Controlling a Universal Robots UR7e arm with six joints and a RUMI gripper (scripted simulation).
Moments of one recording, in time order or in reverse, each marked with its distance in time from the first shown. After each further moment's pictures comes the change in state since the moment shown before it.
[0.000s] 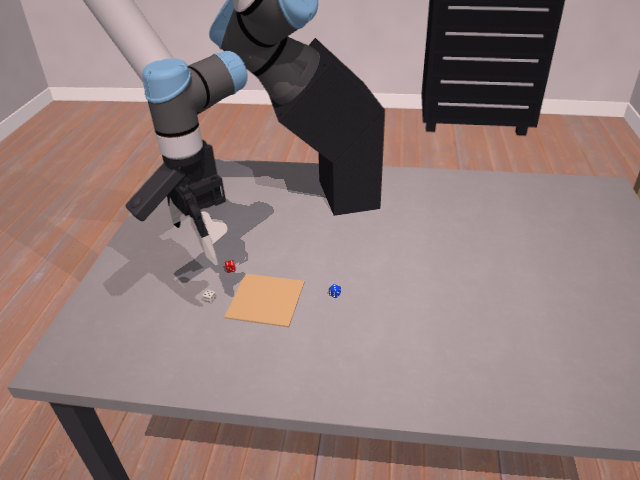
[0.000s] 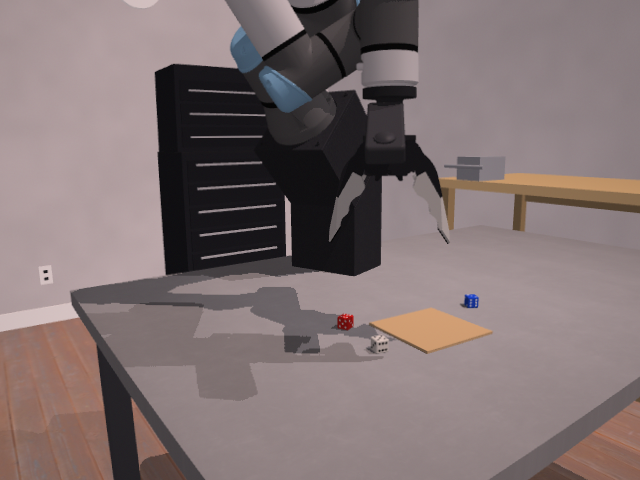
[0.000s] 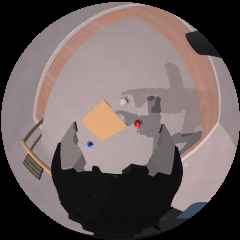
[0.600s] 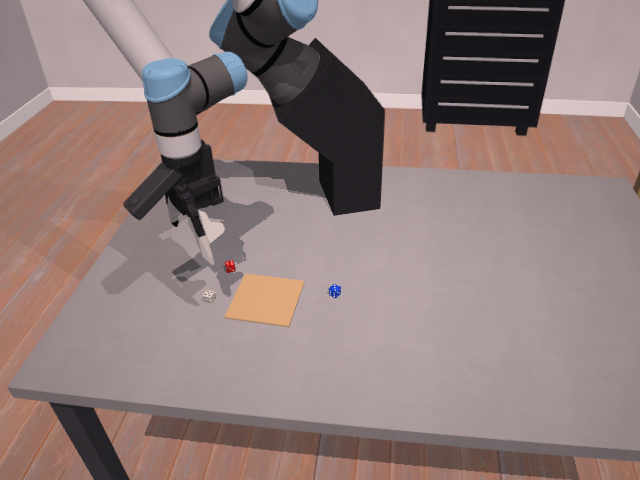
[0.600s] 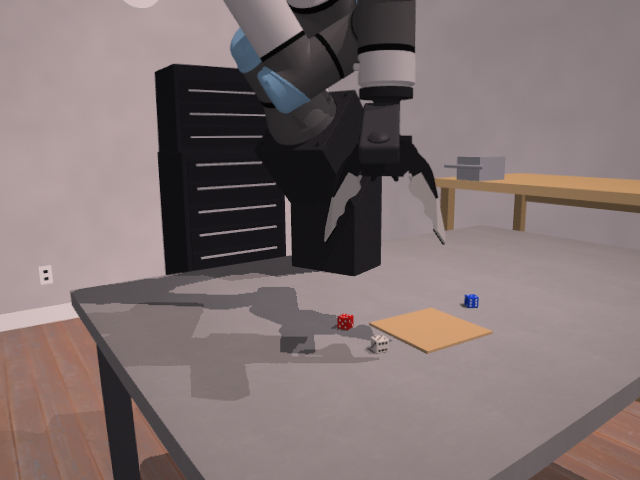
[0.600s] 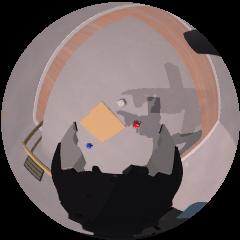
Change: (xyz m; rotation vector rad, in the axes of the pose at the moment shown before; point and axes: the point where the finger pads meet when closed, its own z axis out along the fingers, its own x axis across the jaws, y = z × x) arm 0.006 -0.003 0.000 0.012 0.007 0.016
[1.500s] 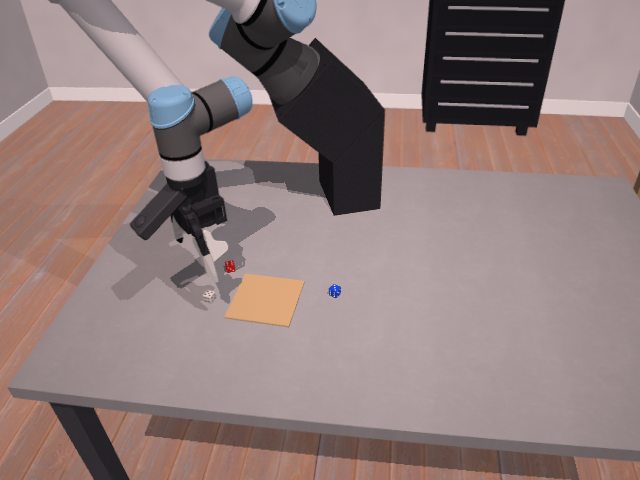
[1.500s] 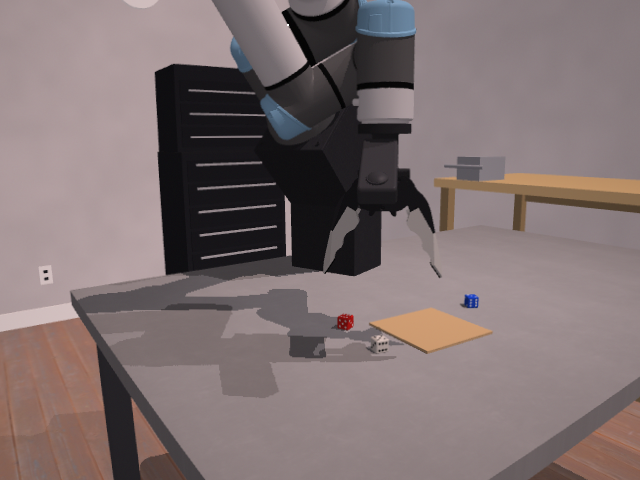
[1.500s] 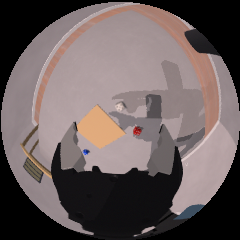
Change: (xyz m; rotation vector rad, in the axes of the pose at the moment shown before) arm 0.003 0.003 0.046 -0.010 0.006 0.001
